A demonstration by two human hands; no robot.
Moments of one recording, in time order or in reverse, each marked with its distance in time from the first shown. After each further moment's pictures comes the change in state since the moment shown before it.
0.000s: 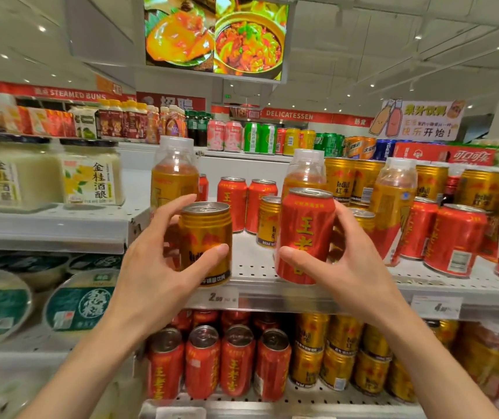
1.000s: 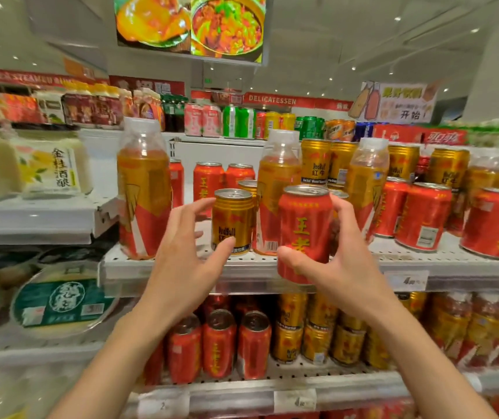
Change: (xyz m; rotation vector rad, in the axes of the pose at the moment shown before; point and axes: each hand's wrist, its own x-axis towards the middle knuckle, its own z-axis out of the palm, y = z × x) left_hand 0.002 -0.002 0.063 0.020 -0.094 0.013; right_hand -0.025 0.010 -0.016 0.059 0.020 0.069
